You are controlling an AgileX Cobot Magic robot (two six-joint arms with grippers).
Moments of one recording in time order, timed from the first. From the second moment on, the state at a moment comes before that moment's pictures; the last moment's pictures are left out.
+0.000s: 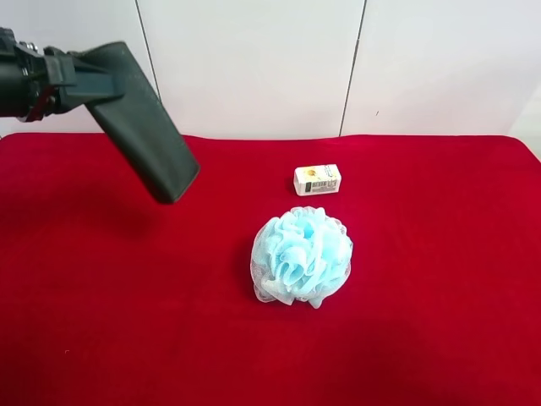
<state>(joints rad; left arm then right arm) -0.02 1.22 -0.70 -1.58 0.57 1.46 0.87 0.00 -0.48 -0.08 1.07 0.11</state>
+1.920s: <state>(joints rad) -0.02 1.82 -1.18 -0.93 0.52 0.88 0.19 0.00 -0.48 -0.08 1.07 0.11</state>
